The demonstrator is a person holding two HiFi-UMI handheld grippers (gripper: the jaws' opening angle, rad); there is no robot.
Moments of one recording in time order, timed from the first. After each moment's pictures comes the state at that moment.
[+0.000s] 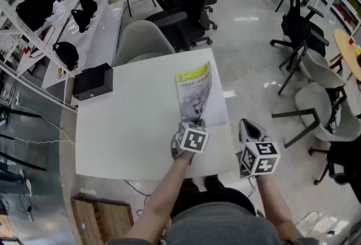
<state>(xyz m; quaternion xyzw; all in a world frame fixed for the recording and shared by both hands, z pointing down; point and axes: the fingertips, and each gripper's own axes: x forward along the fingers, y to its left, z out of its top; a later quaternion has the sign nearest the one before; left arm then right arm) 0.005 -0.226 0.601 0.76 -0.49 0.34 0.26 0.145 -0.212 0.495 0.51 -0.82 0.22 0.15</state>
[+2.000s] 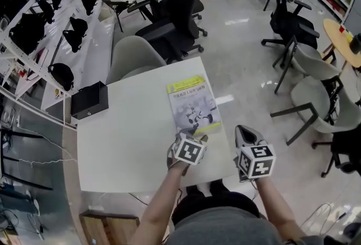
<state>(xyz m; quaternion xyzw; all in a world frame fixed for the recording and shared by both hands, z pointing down) 0.028 -0.203 0.594 0.80 -0.40 0.39 0.24 0.155 -0.207 0.503 0.52 -0.80 0.24 0.15</state>
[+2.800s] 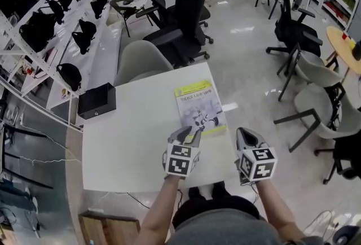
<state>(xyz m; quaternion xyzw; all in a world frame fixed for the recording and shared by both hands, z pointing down) -0.014 -0.208 0.513 0.81 -0.51 0.24 0.17 0.140 -0.200 0.485 0.52 -0.81 0.23 0.13</state>
